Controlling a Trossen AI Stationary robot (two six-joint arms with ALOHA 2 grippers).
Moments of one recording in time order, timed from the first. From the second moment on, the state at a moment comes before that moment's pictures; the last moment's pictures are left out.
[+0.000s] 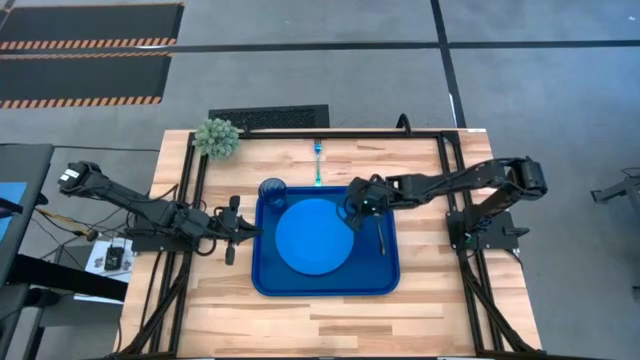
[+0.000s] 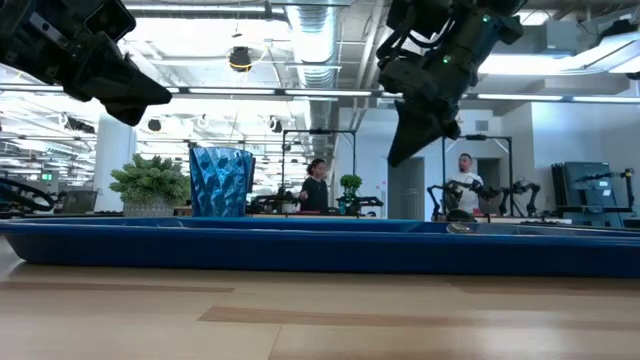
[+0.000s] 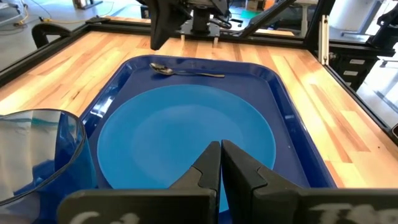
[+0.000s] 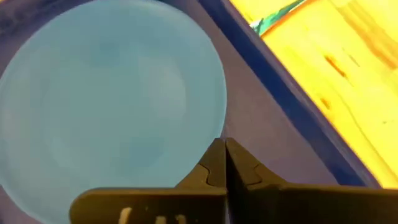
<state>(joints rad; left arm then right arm) -0.35 0.64 0.21 0.12 -0.35 -0.21 -0.04 1.53 0.99 -0.40 0.21 0.48</state>
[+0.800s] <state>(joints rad) -0.35 0.64 0.21 0.12 -0.36 -0.22 -0.16 1.53 0.76 0.11 0.16 0.52</state>
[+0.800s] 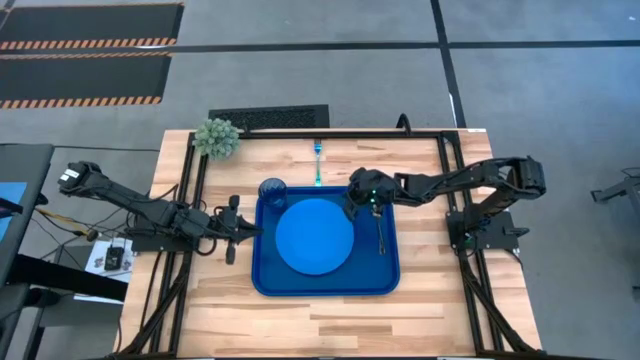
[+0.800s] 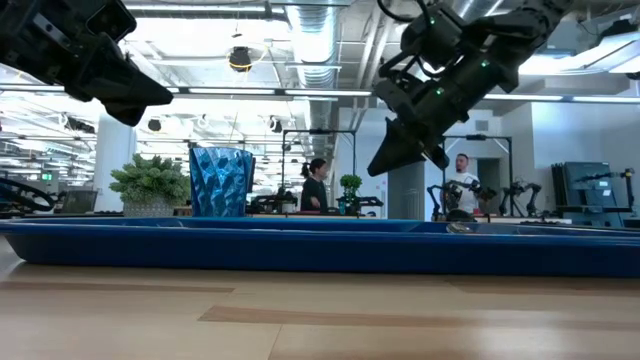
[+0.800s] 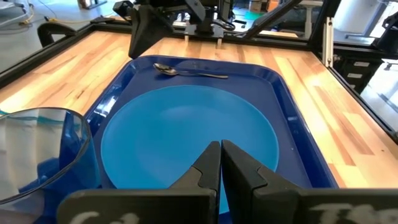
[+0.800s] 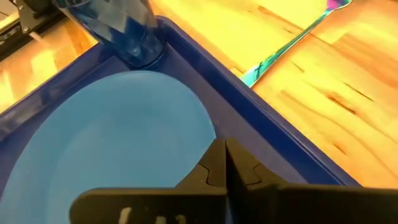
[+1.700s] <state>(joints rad) -0.35 0.64 0.21 0.13 -0.41 -0.26 -0.43 1.69 1.00 -0.09 0.00 0.28</state>
